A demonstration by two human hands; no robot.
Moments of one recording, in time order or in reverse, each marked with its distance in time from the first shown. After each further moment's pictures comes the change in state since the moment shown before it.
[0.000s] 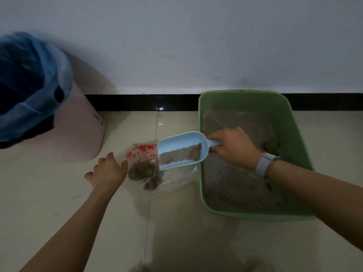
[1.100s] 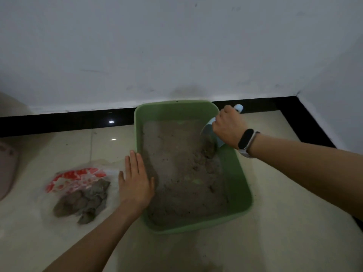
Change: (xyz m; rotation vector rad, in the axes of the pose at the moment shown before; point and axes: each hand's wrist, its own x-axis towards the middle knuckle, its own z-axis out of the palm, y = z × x) left_hand -0.084 0.168 0.061 0.004 -0.084 0.659; right_hand -0.028 0.109 -0.085 -1.261 -0.365 0.119
